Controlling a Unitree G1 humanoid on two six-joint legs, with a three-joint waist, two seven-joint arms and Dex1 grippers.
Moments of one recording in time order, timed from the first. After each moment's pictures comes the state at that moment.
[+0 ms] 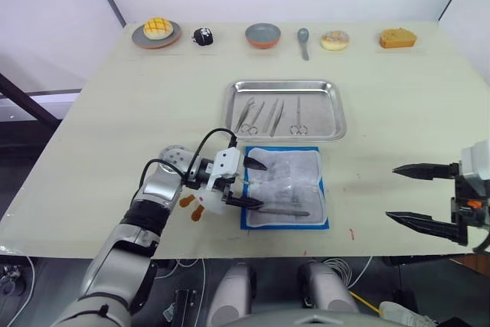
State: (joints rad) left arm -0.56 0.53 -0.26 0.49 -0.14 -0.21 -1.47; right arm 0.21 -1.00 -0.61 -0.67 0.75 0.76 1.18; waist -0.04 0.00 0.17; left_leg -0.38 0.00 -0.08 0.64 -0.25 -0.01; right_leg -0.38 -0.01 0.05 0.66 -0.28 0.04
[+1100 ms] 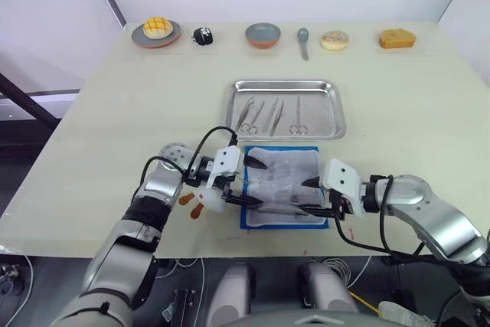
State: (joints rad) left arm -0.59 0.52 -0.27 0.53 -0.14 -0.23 -1.48; right arm -0.26 -0.72 0.37 -0.46 0.26 0.60 0.86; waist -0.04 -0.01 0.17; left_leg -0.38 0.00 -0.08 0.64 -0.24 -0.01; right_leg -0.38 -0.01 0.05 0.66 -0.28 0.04
